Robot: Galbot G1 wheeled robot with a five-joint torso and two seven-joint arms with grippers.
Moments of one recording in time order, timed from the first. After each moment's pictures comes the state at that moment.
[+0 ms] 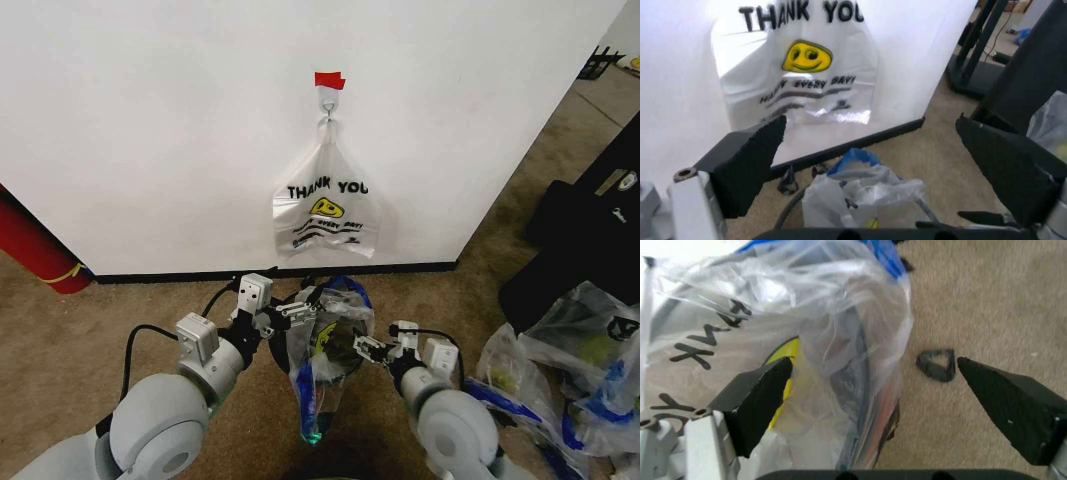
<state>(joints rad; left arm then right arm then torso) 1.15 -0.73 -0.08 -2.41 -0.82 0.31 -0.40 -1.27 1.25 0.12 2.15 0.94 -0.60 0.74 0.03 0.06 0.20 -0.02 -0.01</state>
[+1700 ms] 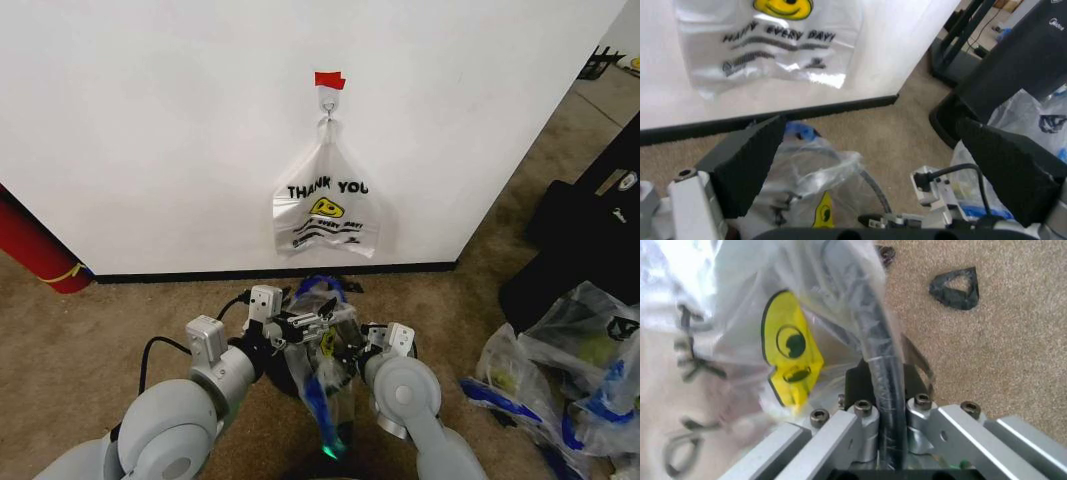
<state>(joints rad) 1.13 -0.76 -0.05 -2.44 -1.06 0.38 -0.49 -1.17 1.43 0.11 2.02 1.14 -0.73 1.01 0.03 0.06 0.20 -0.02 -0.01</state>
